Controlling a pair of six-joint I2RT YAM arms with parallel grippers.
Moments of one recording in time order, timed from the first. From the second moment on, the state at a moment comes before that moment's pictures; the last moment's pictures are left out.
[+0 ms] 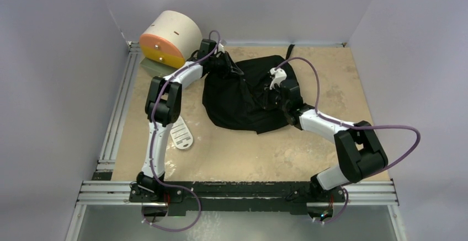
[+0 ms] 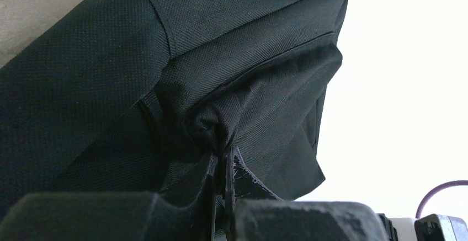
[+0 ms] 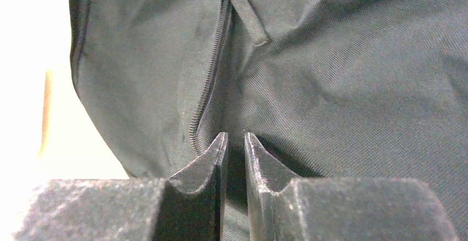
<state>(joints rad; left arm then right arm) -0.34 2.36 1.89 -0.17 0.69 -0.89 0.44 1.49 0.75 0.27 -0.19 0.27</state>
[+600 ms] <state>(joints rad) -0.33 2.36 1.89 -0.17 0.70 -0.89 0.44 1.69 0.94 0.20 -0.23 0.28</state>
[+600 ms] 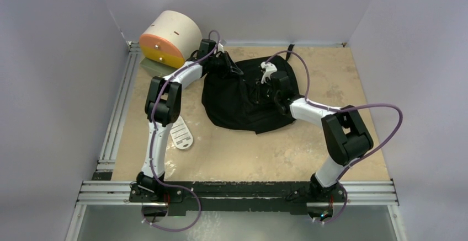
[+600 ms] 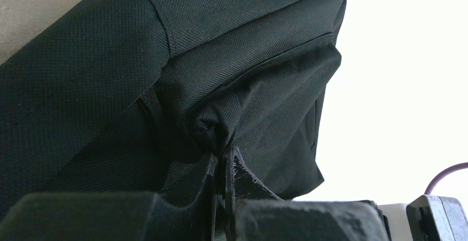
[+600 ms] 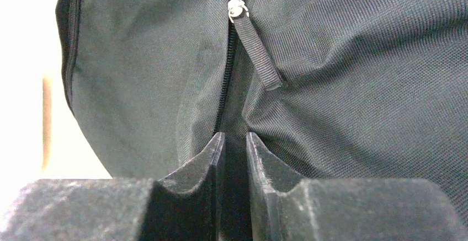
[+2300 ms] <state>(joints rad) -0.33 2.36 1.90 -0.18 0.73 -0.83 0.36 1.74 1.38 -0.35 -0.52 -0.84</state>
